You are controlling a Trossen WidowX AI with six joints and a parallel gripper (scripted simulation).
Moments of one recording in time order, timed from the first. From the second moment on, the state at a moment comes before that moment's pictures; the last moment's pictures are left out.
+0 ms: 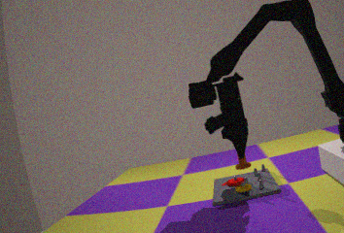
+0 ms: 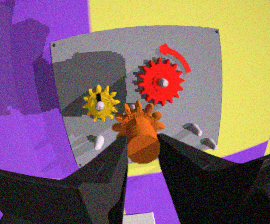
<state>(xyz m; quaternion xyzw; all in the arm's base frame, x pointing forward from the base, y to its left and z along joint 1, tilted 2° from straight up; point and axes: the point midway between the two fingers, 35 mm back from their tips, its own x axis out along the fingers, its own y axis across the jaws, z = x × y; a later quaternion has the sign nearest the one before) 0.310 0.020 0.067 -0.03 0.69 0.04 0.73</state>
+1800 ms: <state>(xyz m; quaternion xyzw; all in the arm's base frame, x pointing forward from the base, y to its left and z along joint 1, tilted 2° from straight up) 0.313 0.021 0.022 0.02 0.69 -0.01 0.73</state>
